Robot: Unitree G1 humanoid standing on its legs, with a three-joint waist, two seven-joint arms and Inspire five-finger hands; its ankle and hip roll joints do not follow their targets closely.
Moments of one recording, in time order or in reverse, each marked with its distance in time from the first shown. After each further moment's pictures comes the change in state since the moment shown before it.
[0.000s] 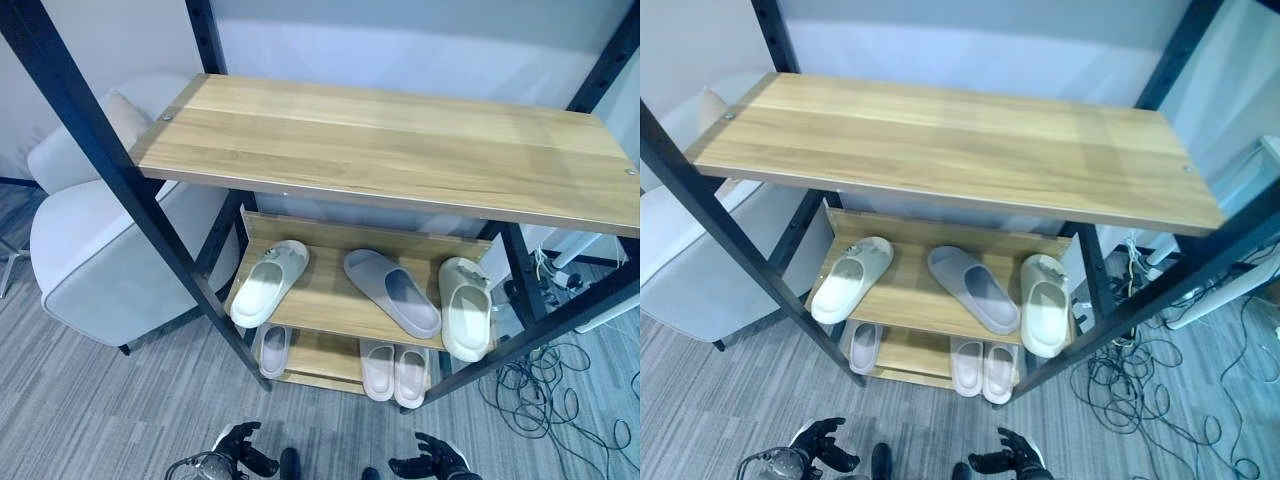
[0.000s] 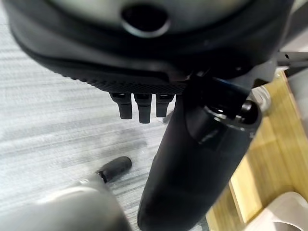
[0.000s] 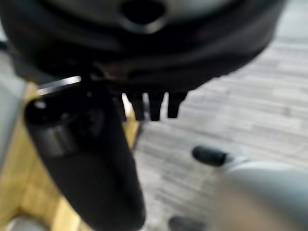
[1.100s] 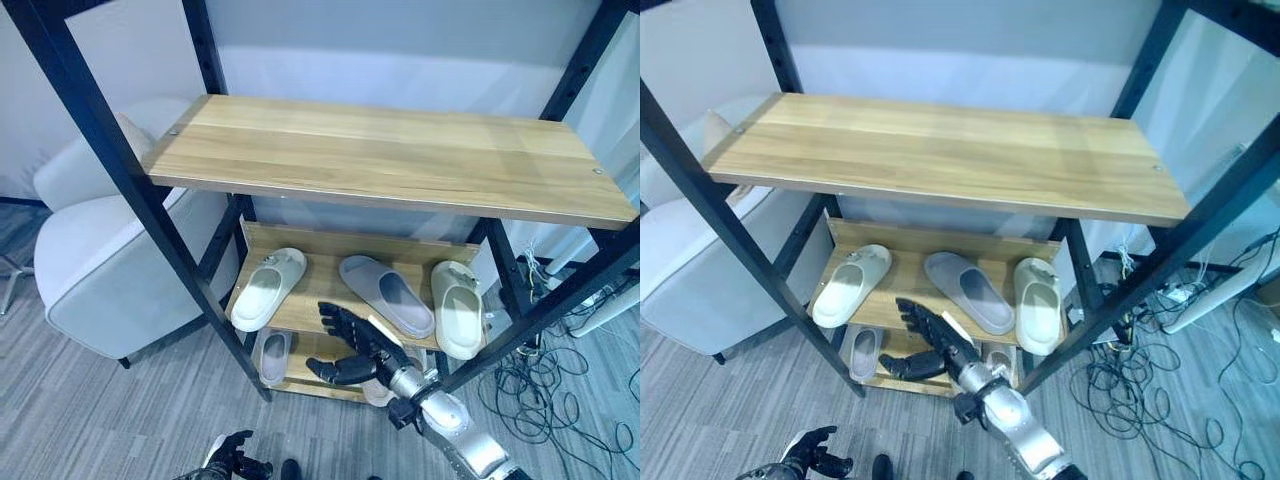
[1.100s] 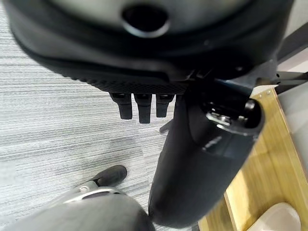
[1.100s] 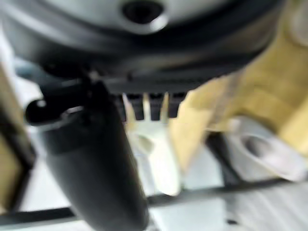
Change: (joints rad) left arm 0.101 -0.031 0.077 -0.079 0.027 -0.002 0.049; right arm -0.002 -0.195 0.159 -0.980 0.130 -0.030 0.127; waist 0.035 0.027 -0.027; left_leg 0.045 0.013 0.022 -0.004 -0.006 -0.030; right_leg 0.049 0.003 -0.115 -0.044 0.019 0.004
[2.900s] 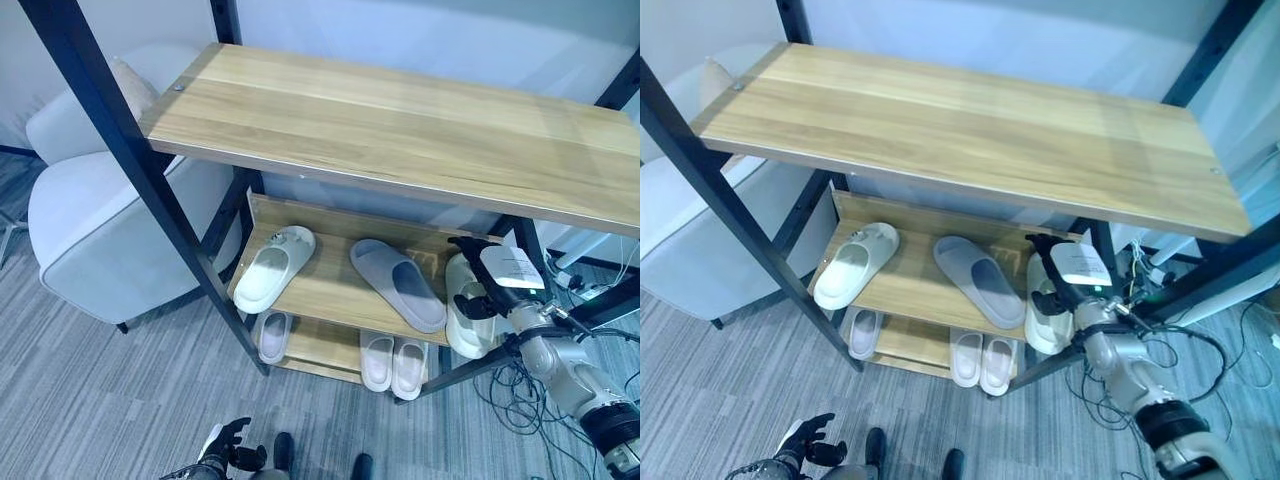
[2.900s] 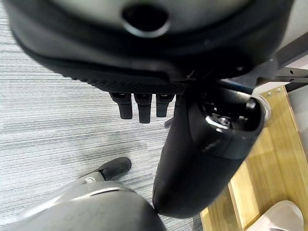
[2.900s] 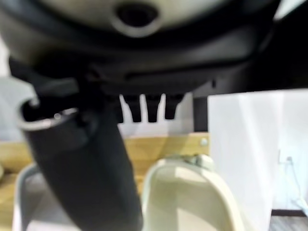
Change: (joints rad) left arm -0.003 0.029 0.008 -0.020 0.039 -0.075 -0.021; right arm -0.257 -0.429 -0.123 0.406 -0.851 0.019 -0.390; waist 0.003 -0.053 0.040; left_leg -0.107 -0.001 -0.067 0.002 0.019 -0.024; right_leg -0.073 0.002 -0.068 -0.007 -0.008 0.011
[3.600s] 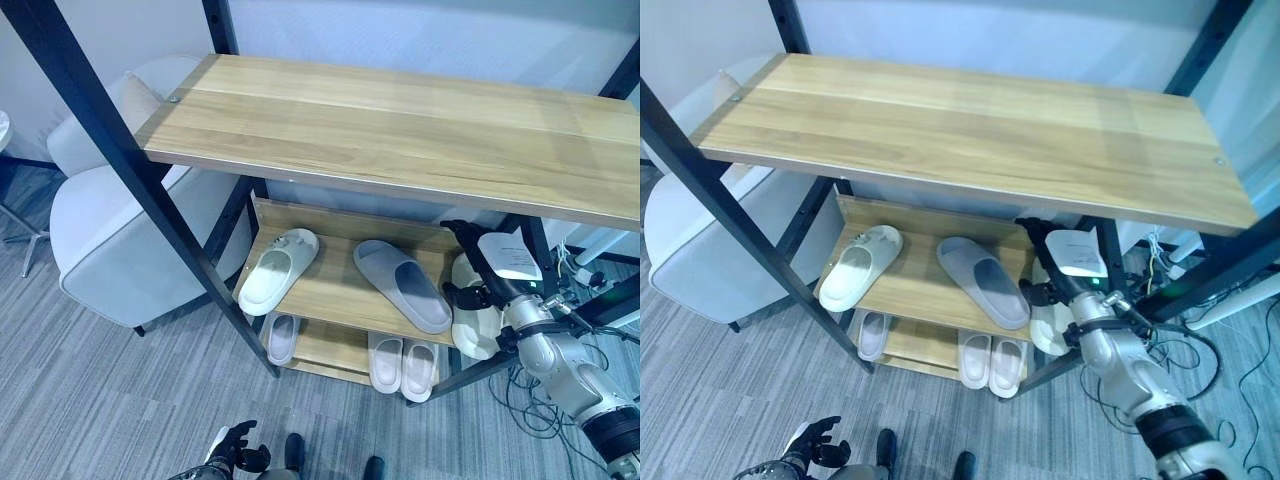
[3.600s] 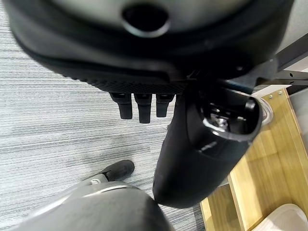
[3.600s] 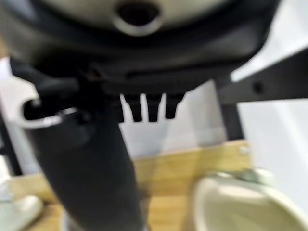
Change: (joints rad) left arm 0.001 -0.026 0.000 0.000 0.010 0.015 -0.001; right arm 0.050 -0.001 -0.058 -0.205 0.052 -0.025 0.017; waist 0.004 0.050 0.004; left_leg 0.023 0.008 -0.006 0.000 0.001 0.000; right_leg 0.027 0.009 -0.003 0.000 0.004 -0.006
